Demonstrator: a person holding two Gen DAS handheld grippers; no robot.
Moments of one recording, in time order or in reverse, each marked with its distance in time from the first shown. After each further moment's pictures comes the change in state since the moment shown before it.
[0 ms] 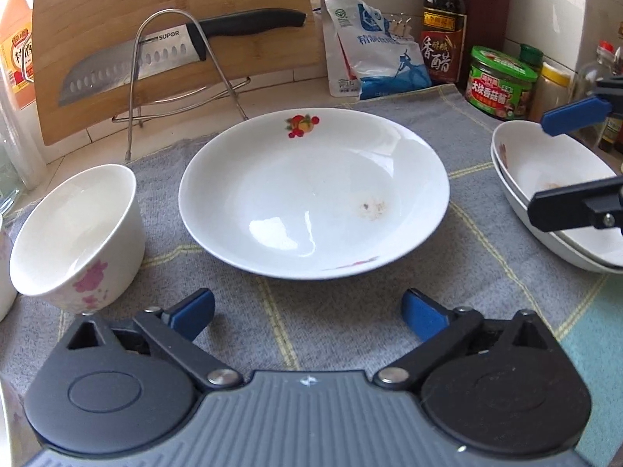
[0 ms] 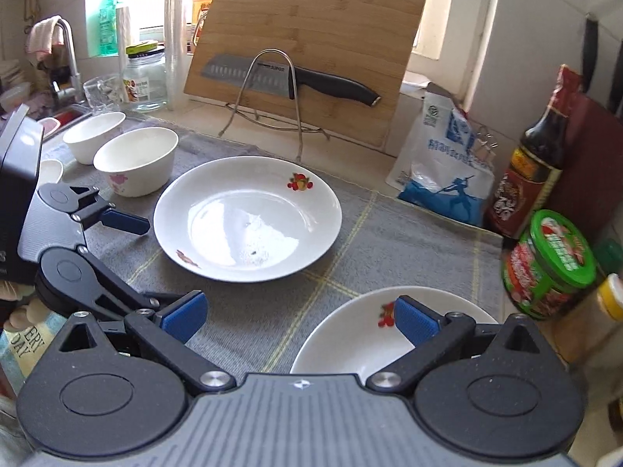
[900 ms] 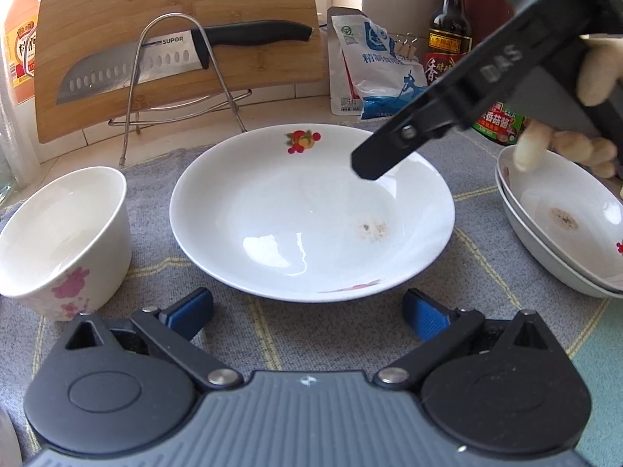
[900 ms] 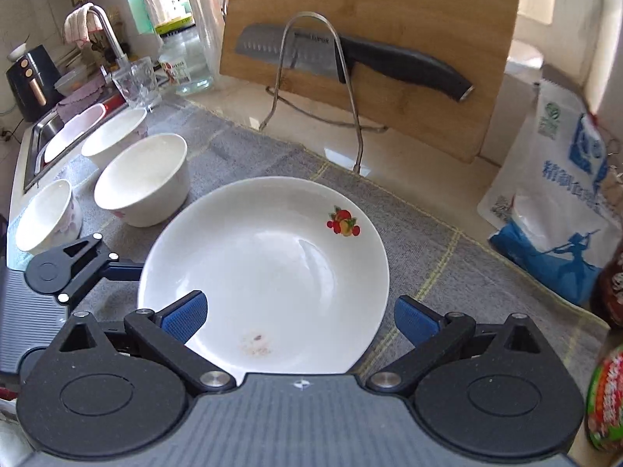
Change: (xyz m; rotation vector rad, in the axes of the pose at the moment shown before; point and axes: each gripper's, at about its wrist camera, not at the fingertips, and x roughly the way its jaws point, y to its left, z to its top) left arm 0.006 0.003 0.002 -0.036 -0.064 -0.026; right arm 0.113 -0.032 0.077 -0.051 0.191 0.295
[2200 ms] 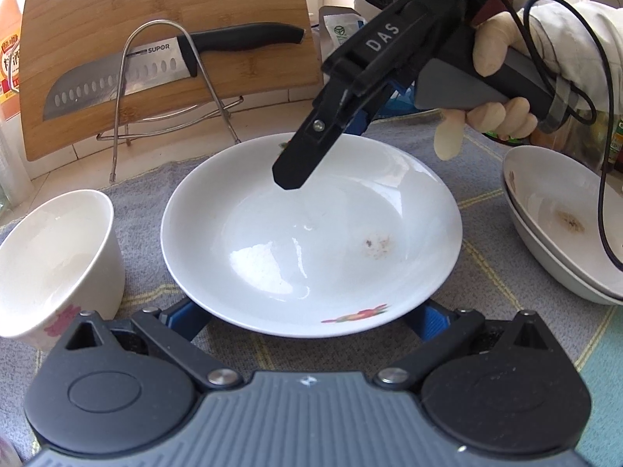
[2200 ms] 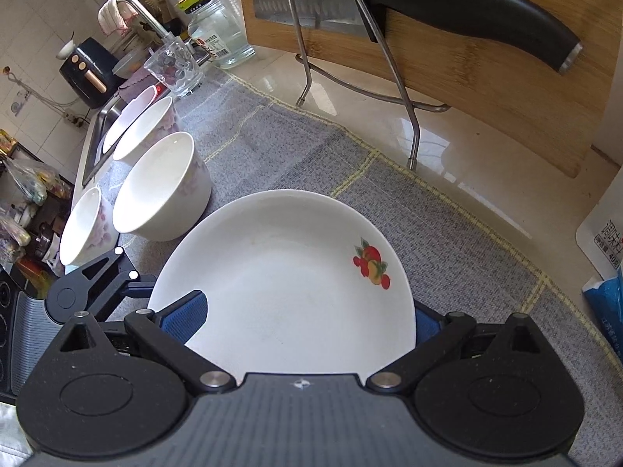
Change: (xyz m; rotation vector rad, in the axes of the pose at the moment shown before) left arm 0.008 0.003 0.011 0.039 0.009 -0.014; right arm 0.052 -0.044 0.051 0.024 0.159 0.333
